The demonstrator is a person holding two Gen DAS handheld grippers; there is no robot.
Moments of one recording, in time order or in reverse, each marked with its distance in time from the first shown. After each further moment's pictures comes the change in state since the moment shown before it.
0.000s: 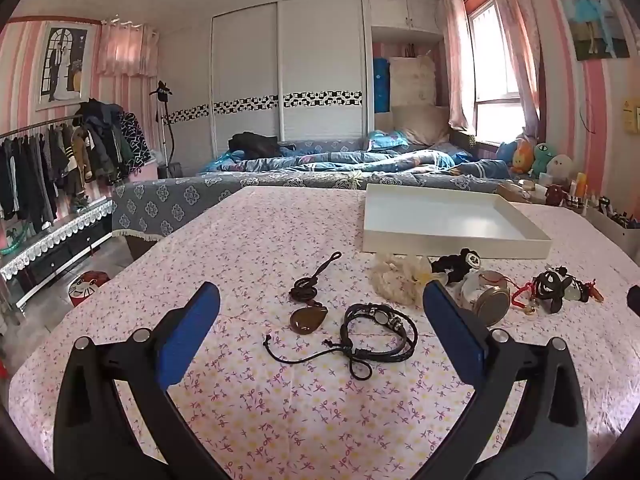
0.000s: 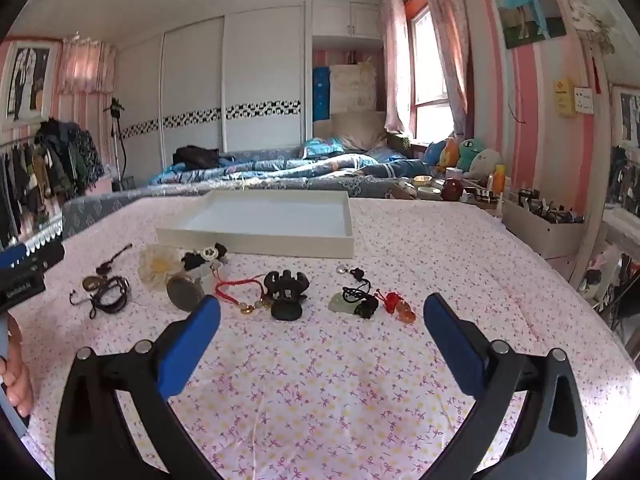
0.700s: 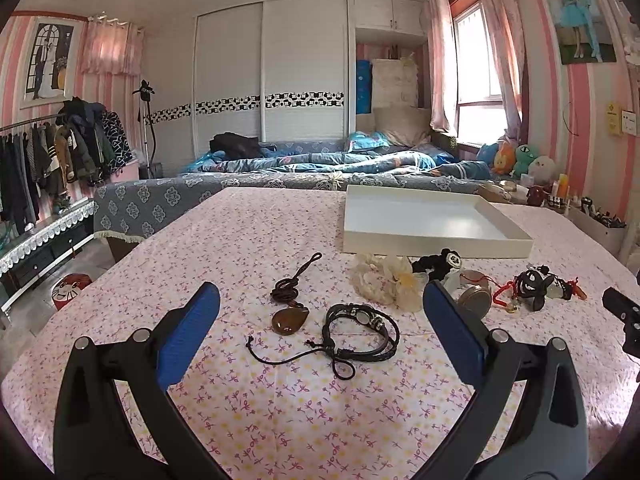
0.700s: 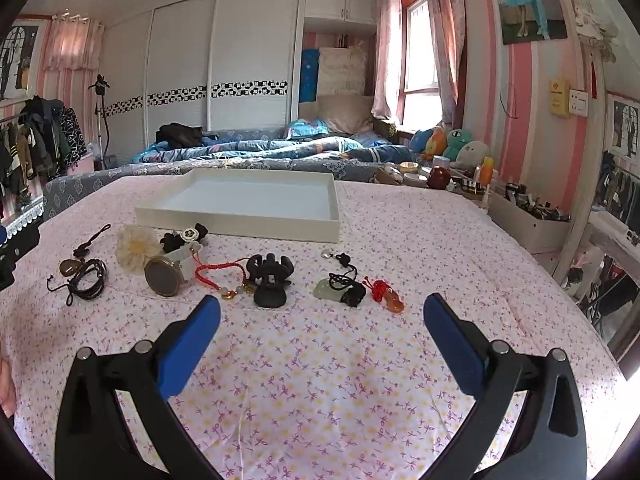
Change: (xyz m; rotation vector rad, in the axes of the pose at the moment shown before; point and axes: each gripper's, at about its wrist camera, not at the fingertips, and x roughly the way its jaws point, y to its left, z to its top) left arm 0.000 -0.002 0.000 0.004 -0.001 -0.079; right arm 0.012 0.006 -0.003 -0.006 0.084 -0.070
